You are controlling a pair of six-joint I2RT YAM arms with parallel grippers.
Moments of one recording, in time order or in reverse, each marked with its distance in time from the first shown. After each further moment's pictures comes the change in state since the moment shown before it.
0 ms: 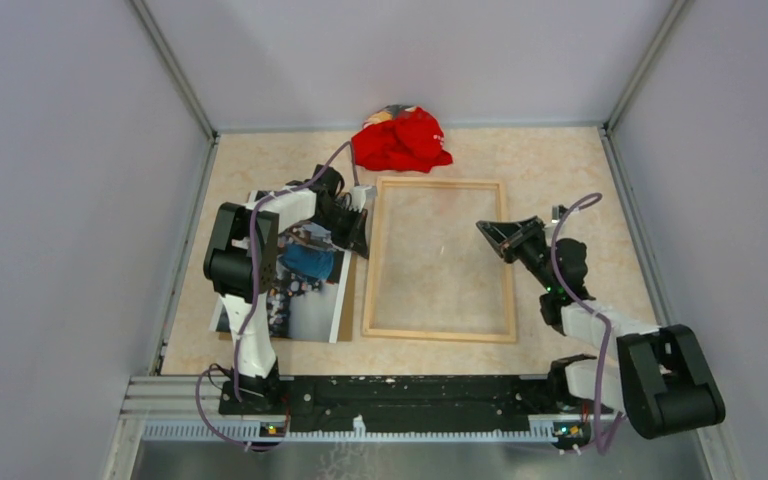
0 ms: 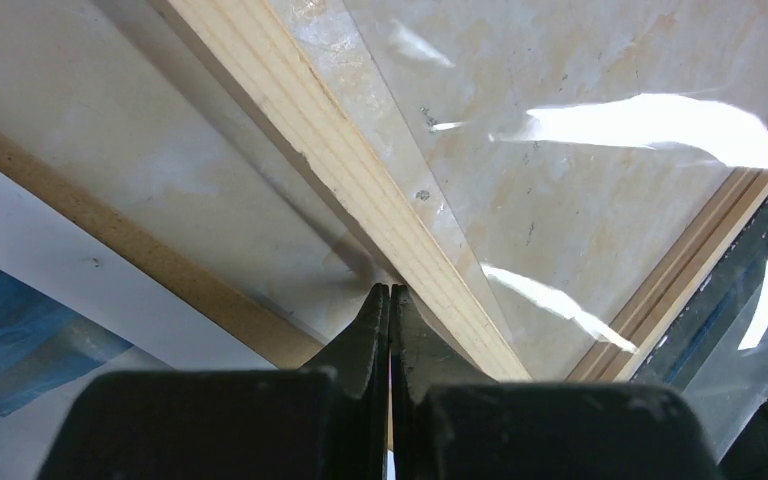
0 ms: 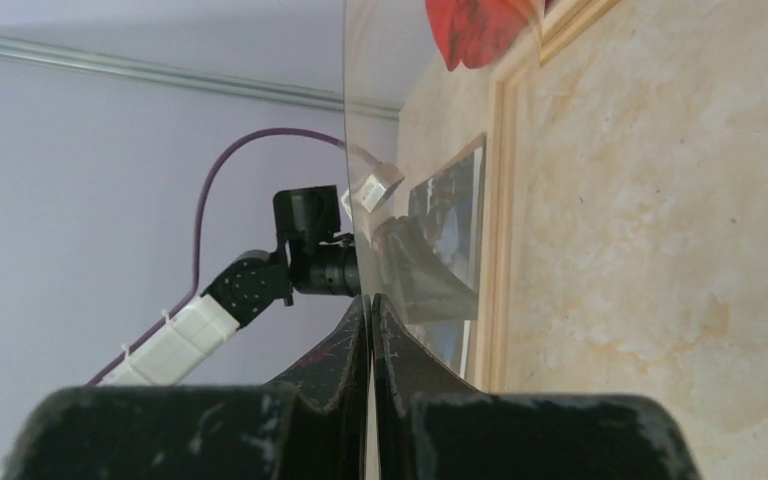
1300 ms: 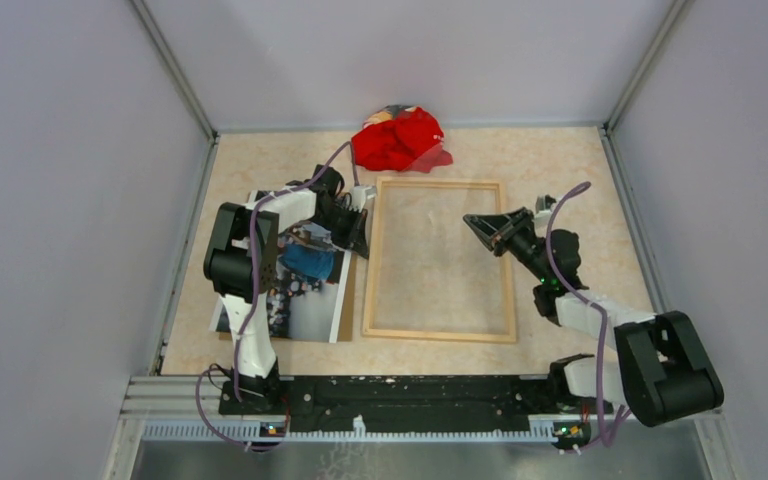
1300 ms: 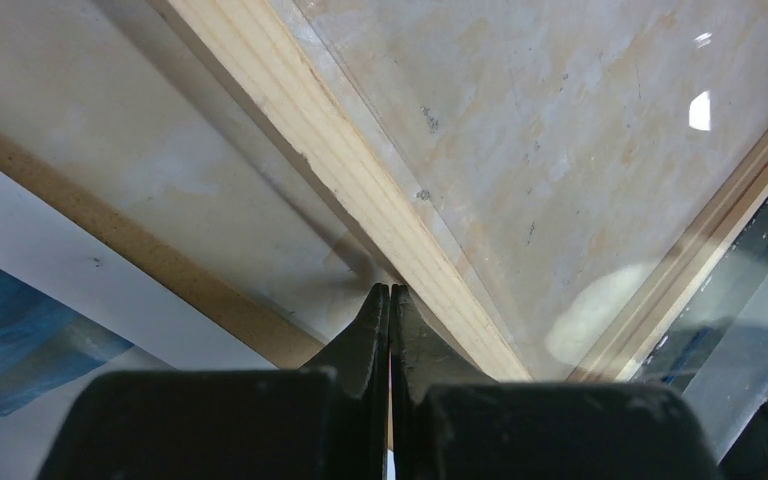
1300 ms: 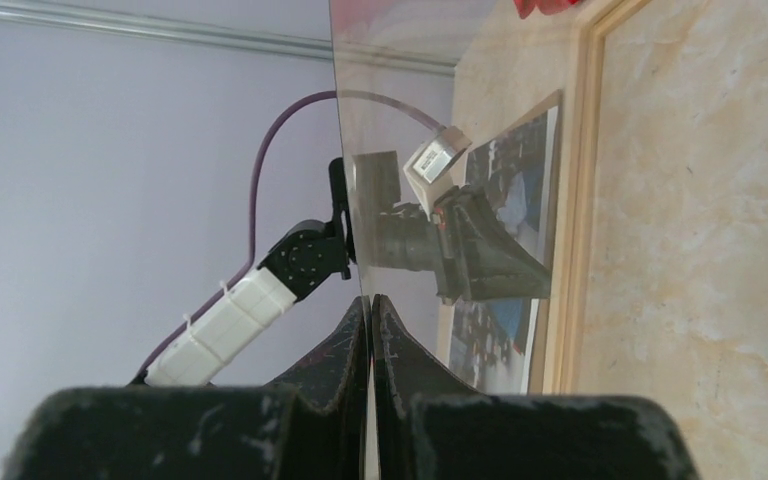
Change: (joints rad) left arm 0.000 0.000 0.000 0.000 -0.001 0.000; right arm 0.031 0.091 0.060 0.080 -0.098 0.086
